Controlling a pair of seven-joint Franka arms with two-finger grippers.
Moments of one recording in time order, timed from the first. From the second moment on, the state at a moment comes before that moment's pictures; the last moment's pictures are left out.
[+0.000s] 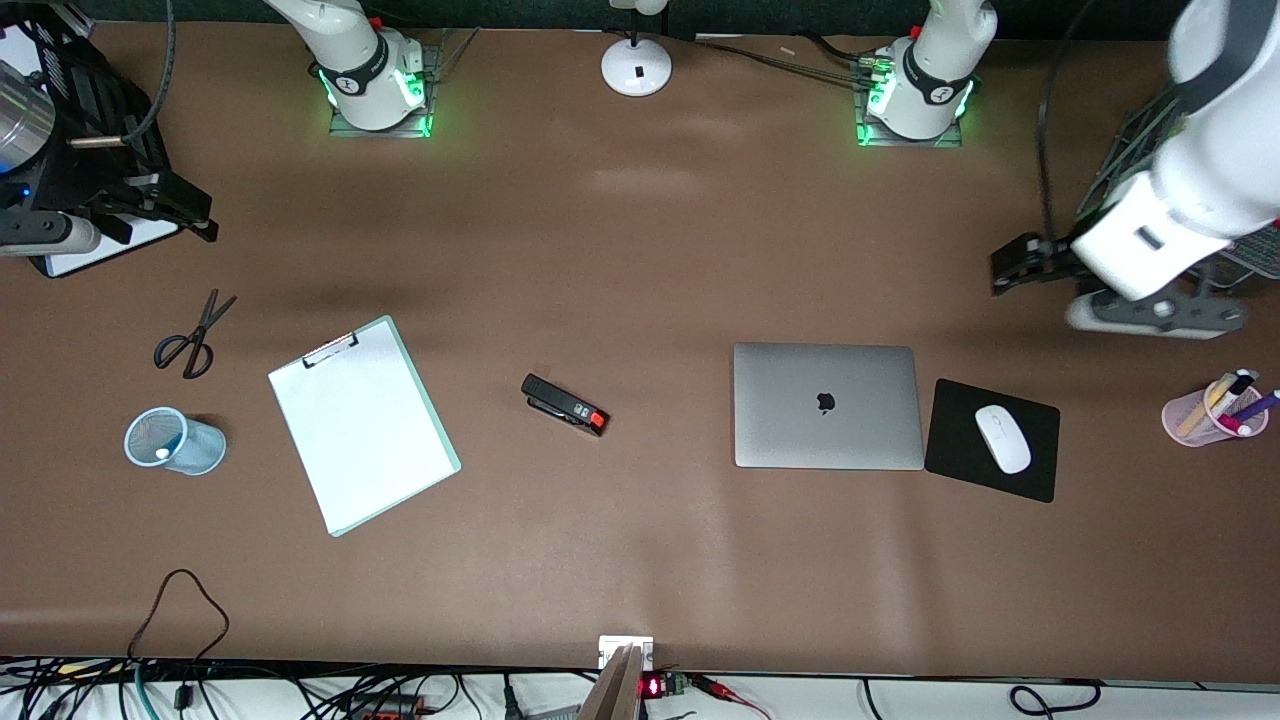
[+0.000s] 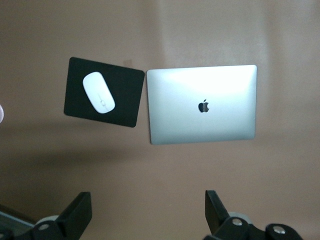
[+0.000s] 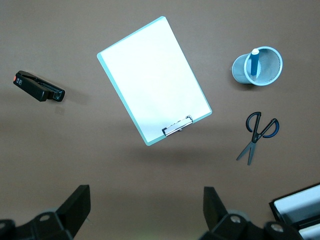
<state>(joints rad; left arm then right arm) 0.10 0.10 -0.22 -1.54 -0.01 1.58 -0.07 0.00 -0.03 0.06 -1.64 0.02 1.60 0.03</state>
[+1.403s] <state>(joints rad) -0.09 -0.07 0.04 -1.75 -0.02 1.65 0.08 0.00 -0.03 0.06 -1.64 0.02 1.59 0.02</state>
